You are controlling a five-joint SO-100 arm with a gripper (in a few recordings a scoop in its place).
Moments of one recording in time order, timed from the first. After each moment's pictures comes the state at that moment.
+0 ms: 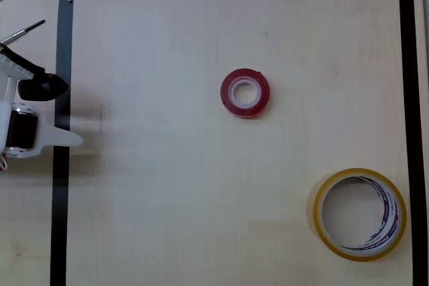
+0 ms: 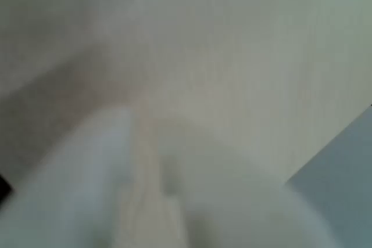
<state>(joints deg) 3.8 189.5 174.1 65.9 1.7</state>
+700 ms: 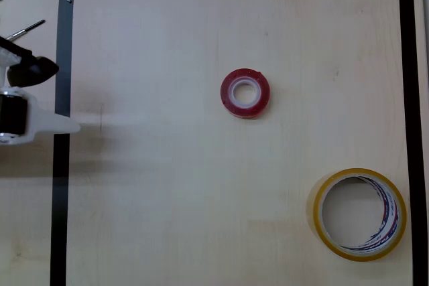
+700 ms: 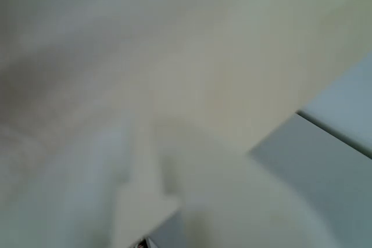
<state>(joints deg) -0.1 170.2 154.7 66.0 0.8</state>
